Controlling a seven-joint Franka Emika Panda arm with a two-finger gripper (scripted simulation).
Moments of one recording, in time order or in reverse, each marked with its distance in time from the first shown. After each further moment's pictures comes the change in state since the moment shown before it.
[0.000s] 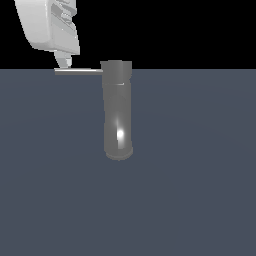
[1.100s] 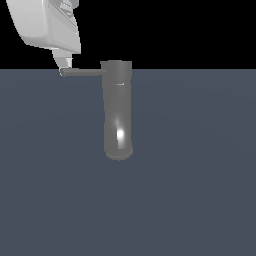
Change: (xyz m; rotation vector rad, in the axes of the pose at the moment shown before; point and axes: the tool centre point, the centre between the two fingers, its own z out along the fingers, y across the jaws) arm 0.016 0.048 0.000 0.000 -0.001 -0.014
